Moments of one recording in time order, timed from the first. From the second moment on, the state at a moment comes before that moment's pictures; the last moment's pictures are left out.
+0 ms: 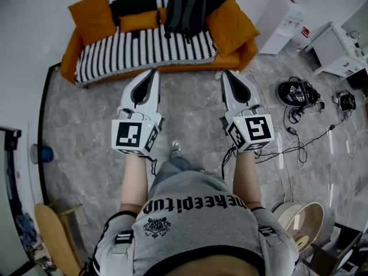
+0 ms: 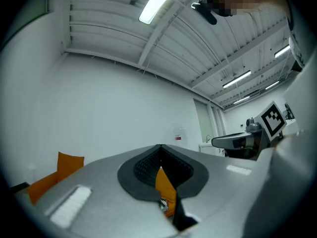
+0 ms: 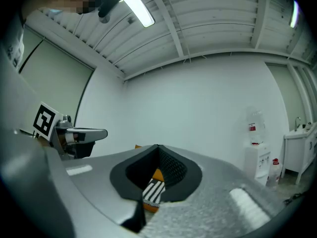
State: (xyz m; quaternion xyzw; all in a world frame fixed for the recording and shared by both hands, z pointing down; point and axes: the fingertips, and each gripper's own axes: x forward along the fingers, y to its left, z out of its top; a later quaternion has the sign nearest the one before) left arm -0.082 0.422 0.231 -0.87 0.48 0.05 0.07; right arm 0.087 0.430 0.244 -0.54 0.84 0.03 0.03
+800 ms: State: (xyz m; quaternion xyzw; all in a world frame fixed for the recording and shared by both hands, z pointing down) left arm -0.119 0.363 0.237 -0.88 0.47 0.05 0.07; right arm 0.062 0.378 0.249 -0.57 0.82 0.03 0.05
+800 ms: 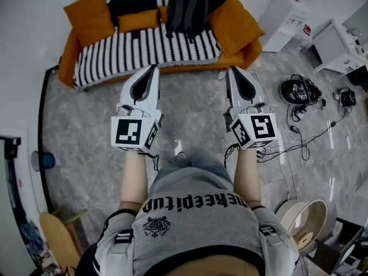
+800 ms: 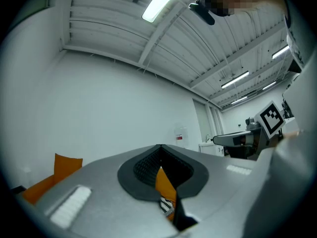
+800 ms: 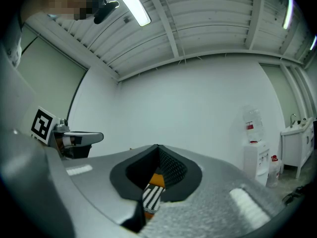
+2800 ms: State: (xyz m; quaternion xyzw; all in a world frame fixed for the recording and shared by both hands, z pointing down) left arm -0.032 0.093 0.222 -0.85 0.52 0.04 0.08; right arm 0.142 0.077 0.241 -0.50 0.86 0.01 0.07
